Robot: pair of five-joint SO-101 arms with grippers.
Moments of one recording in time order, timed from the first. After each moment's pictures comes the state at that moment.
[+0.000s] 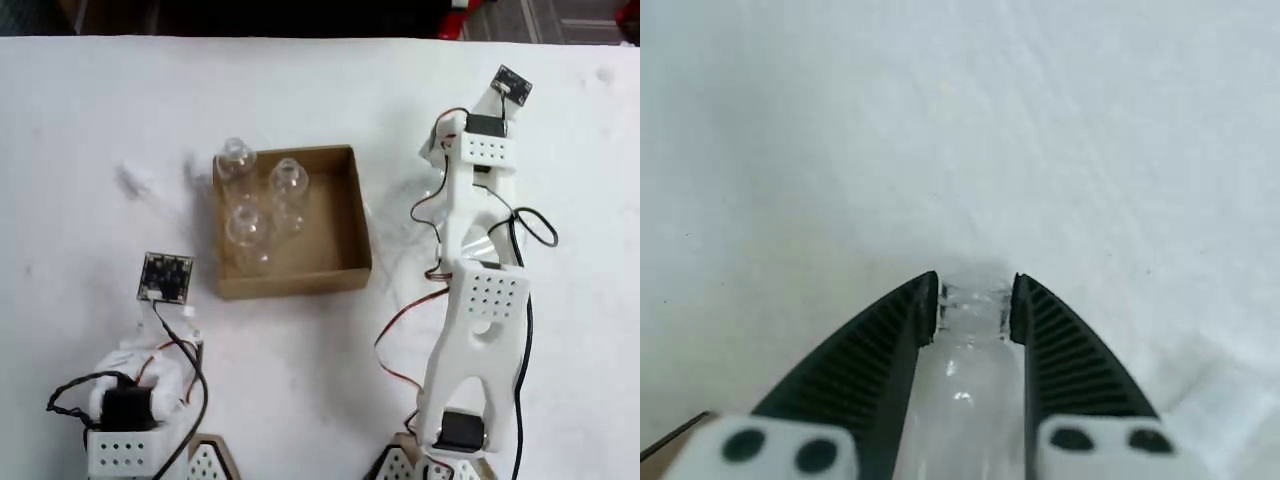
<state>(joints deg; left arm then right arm) -7.6 -104.2 97.1 73.6 -3.8 4.1 51.5 -46.2 69.1 -24.8</state>
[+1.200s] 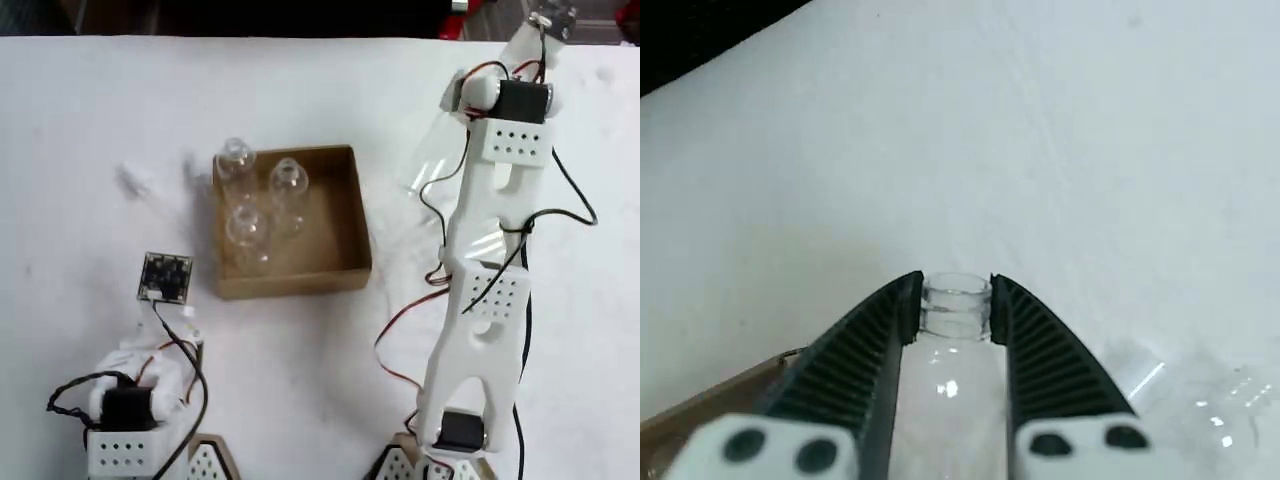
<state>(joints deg) -7.7 -104.2 97.1 73.6 -3.8 4.1 50.2 -88.4 97.5 -14.0</state>
